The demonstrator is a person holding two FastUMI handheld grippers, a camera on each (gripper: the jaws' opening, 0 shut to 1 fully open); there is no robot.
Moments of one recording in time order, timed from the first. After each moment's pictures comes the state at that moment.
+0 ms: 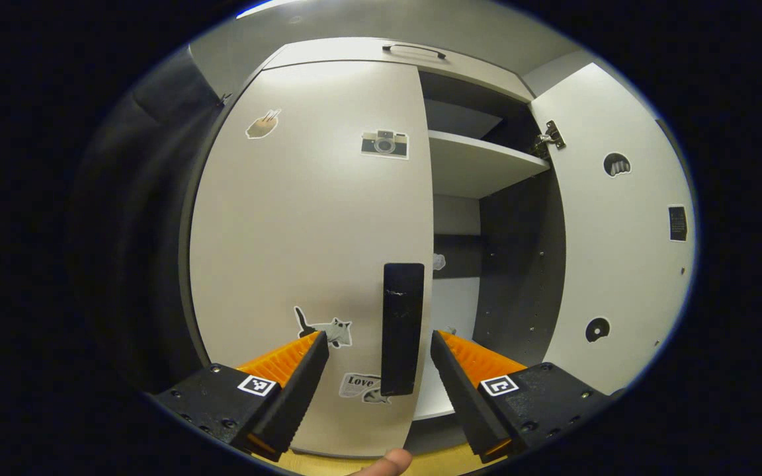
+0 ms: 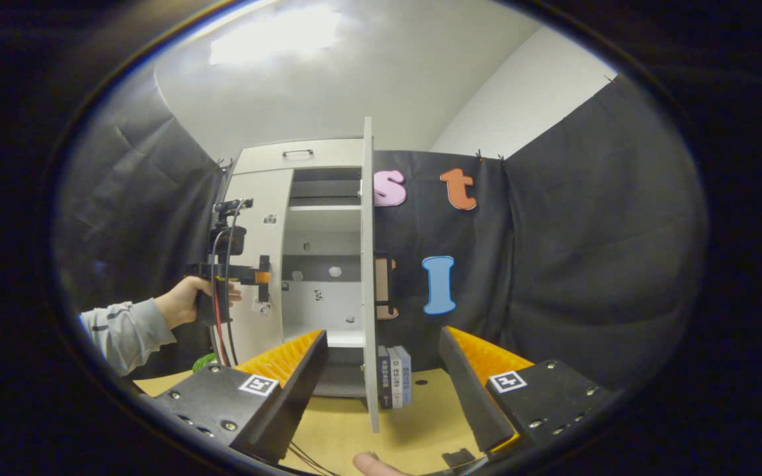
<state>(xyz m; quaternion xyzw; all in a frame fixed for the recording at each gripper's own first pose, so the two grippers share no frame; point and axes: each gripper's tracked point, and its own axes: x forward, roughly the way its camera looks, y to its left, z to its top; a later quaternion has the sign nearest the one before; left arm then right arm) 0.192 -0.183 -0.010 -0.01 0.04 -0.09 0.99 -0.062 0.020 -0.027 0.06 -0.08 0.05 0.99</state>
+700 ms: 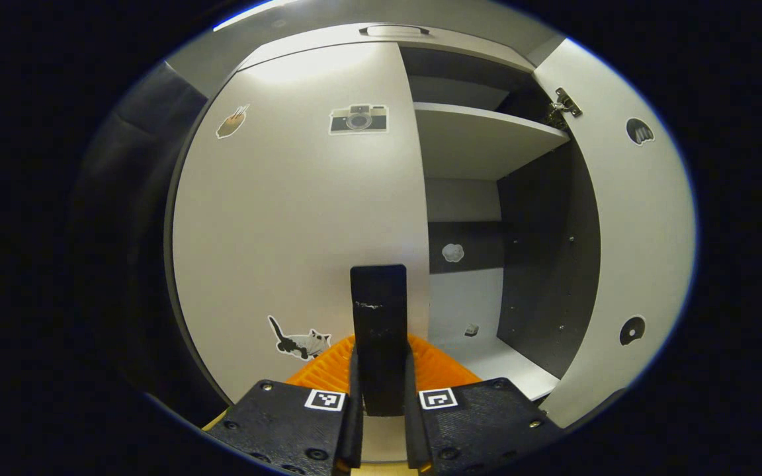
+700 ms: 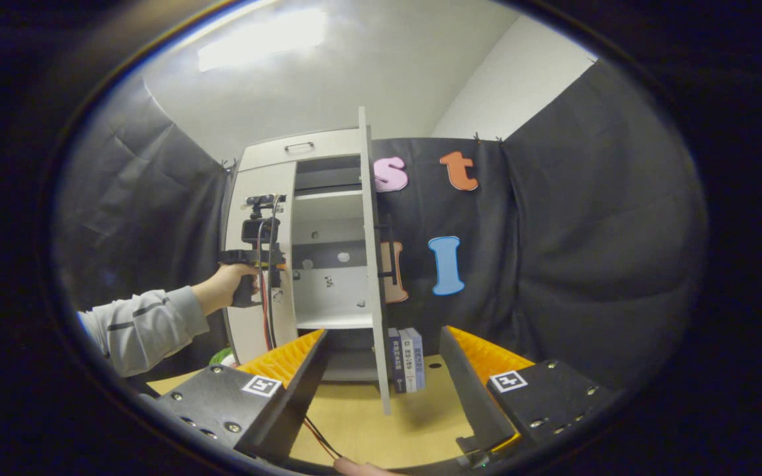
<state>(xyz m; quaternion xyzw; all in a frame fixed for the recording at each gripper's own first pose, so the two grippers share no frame) 0.214 -0.197 -0.021 0.01 0.07 -0.04 1.00 -0.075 0.025 -0.058 0.10 -0.05 0.08 0.99</state>
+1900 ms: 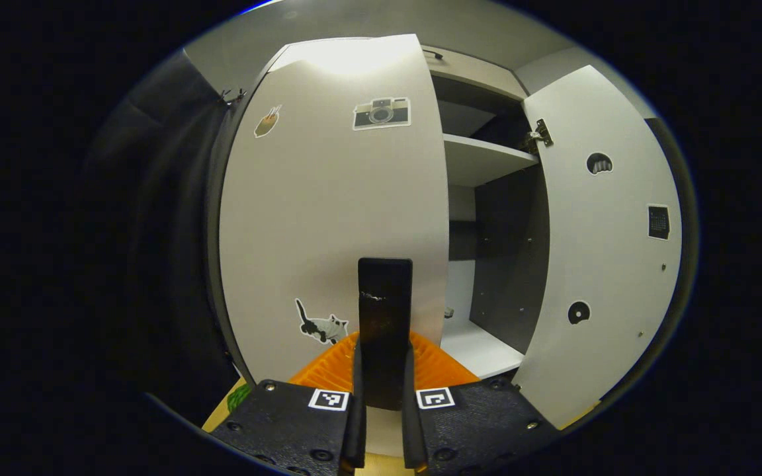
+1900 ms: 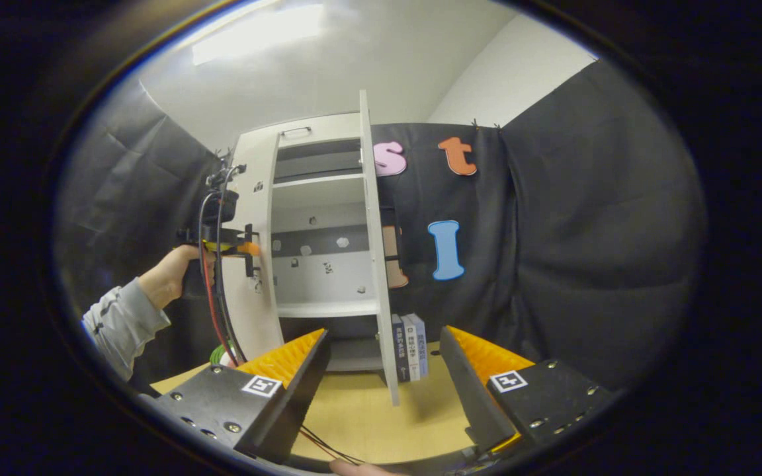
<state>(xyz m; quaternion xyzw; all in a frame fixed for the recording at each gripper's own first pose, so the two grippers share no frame) 0.127 -0.161 -0.010 -0.01 0.09 -0.11 0.99 -0.076 0.045 -0.072 0.09 -0.01 0.07 0.99</state>
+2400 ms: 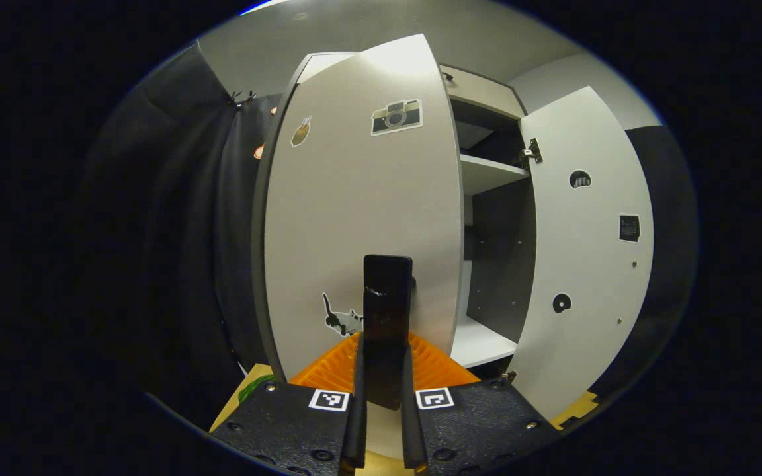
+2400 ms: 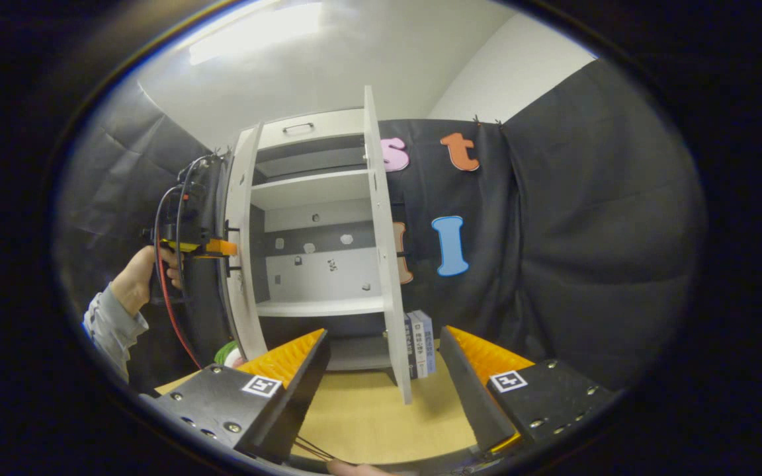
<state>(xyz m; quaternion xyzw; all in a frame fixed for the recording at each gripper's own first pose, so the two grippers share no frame) 0.073 -0.109 0.000 -0.02 0.07 -0.12 0.99 -0.077 0.068 -0.076 0.09 -0.01 0.07 0.99</state>
